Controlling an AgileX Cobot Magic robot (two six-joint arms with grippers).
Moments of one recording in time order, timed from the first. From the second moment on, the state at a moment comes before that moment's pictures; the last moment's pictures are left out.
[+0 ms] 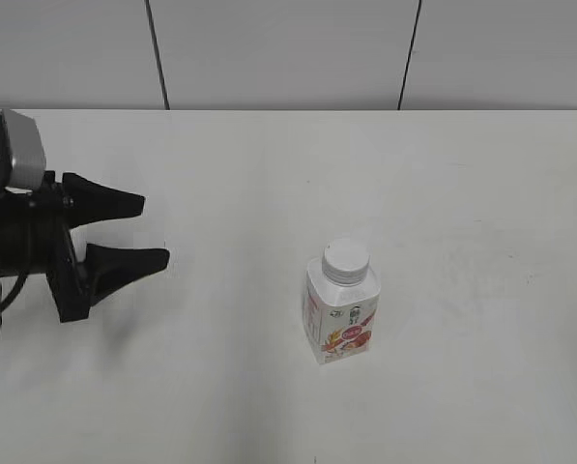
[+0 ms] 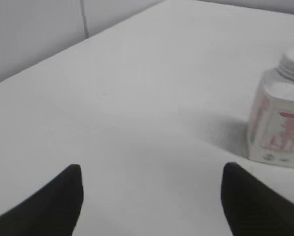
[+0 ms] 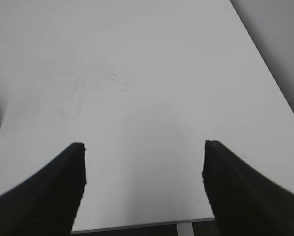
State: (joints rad) left arm 0.03 1.77 -0.56 1.31 -1.04 -0.41; right arm 0.01 -0.01 -0.51 -0.01 1.08 -0.04
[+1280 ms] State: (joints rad) left arm -0.28 1.94 -0.78 1.41 -1.02 -0.46; right arm 0.01 -0.01 -0.51 -0.01 1.08 -0.04
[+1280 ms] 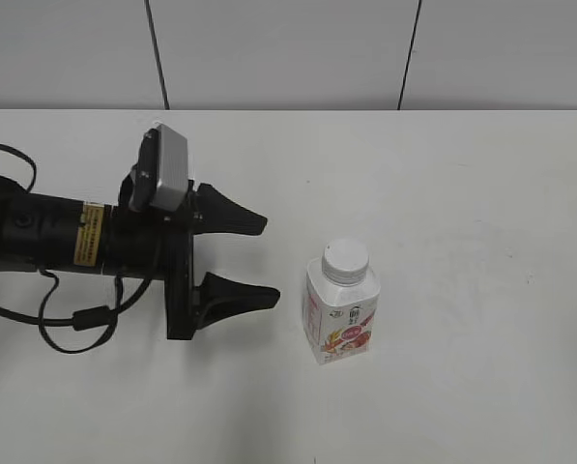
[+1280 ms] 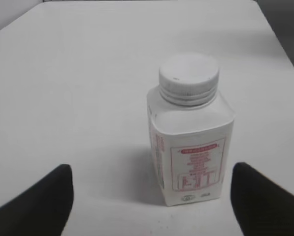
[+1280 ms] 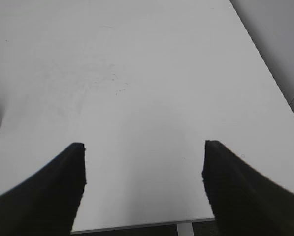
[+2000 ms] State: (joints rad) left arm -0.42 2.04 -0.91 1.42 -1.04 -0.59; right arm 0.01 -0.01 -0.51 -0.01 1.08 -0.04
